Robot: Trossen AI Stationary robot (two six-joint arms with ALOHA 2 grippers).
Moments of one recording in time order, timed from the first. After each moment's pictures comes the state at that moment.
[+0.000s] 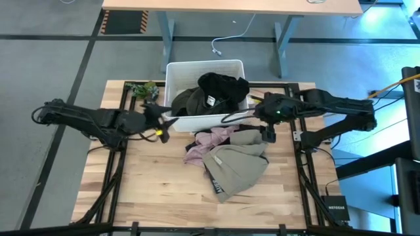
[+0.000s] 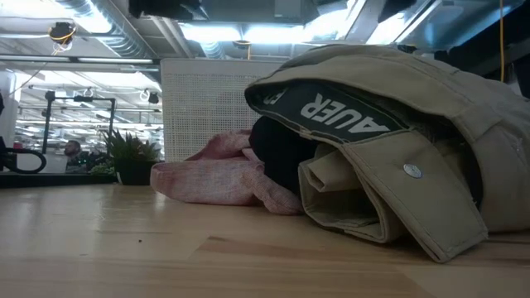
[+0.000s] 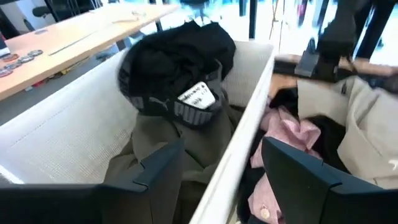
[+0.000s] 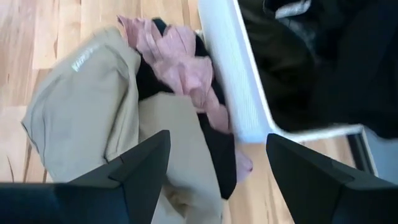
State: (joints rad) left arm -0.19 0.94 0.91 -0.38 -0.74 -0.20; right arm 0.02 1.23 1.47 -1.20 0.13 0.06
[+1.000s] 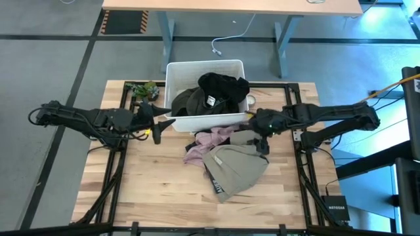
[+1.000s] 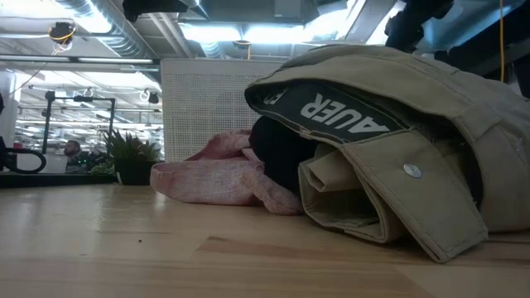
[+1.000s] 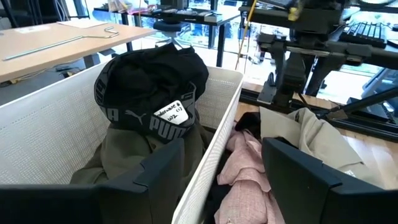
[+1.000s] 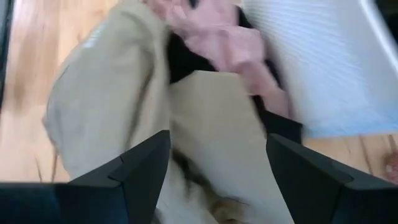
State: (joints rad) left arm -0.18 0.80 0.79 -0.23 -0.61 -0.21; right arm 0.08 1.16 1.12 -0.90 0.01 0.18
